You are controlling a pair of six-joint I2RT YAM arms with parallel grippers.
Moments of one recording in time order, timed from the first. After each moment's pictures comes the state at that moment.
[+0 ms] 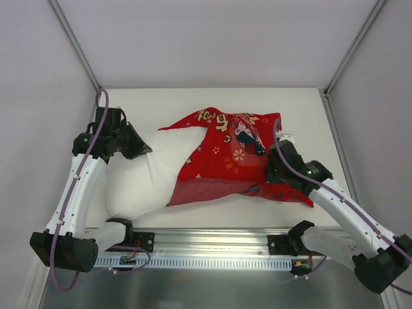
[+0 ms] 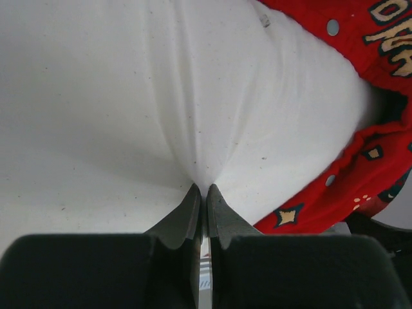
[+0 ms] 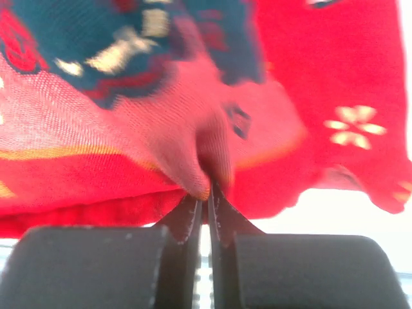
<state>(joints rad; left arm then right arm) -0.12 1.09 1.19 -0.98 0.20 -0.74 0.66 0.99 0.89 -0.88 0.28 0.55</state>
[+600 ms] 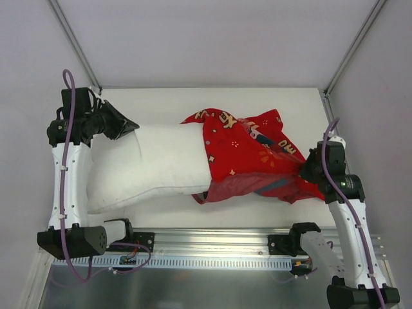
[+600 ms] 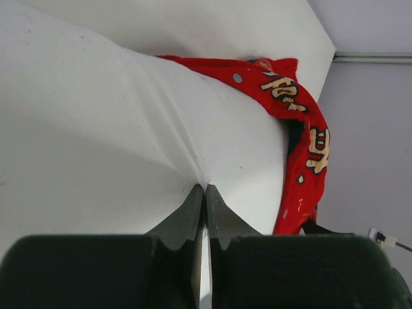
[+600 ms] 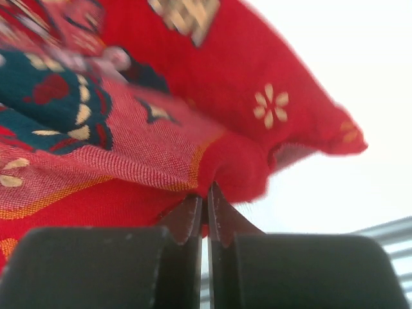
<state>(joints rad) 0.14 1.21 1.50 -1.03 0.45 -0.73 0.08 0.76 0.96 -0.96 0.19 0.43</state>
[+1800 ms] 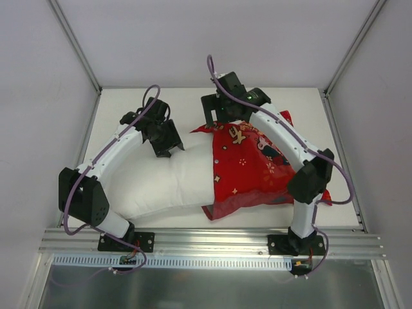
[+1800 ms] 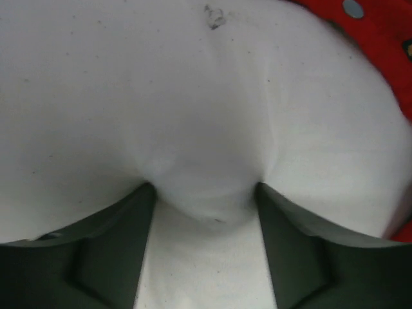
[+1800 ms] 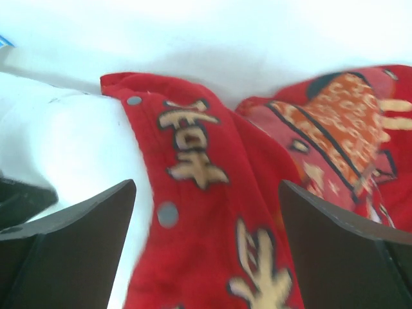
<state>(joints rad) -0.39 1.52 1.34 -0.92 0.13 -0.82 0.67 1.85 1.97 -0.95 0.16 0.28</state>
